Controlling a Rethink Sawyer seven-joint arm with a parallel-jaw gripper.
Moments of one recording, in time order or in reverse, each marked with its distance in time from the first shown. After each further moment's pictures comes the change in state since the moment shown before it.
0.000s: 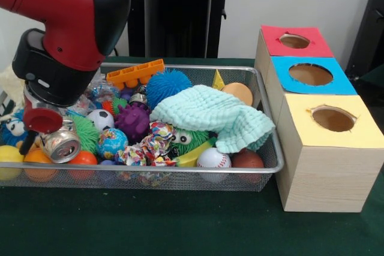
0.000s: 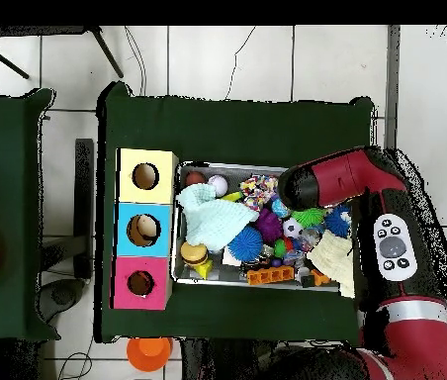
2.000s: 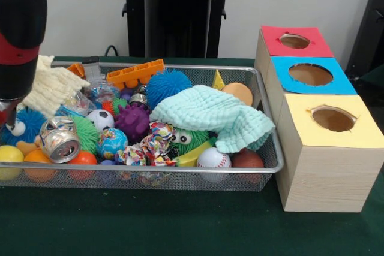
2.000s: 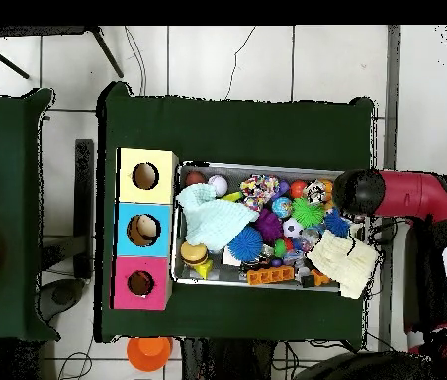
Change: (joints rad) arm -0.173 0.044 -0.018 -0.039 0.289 0.002 0.000
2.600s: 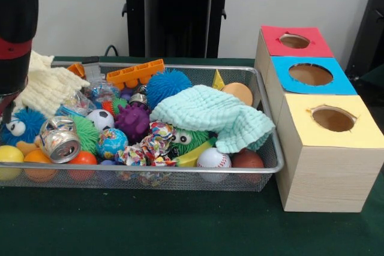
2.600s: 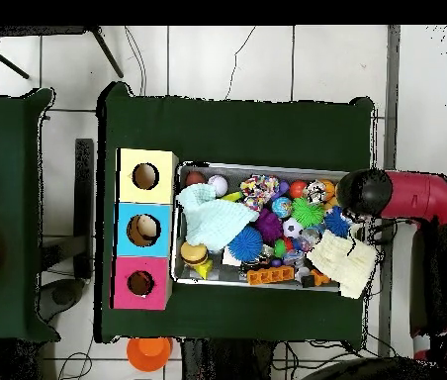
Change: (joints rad) arm -0.013 -0.017 0.008 0.005 0.014 0.004 0.000
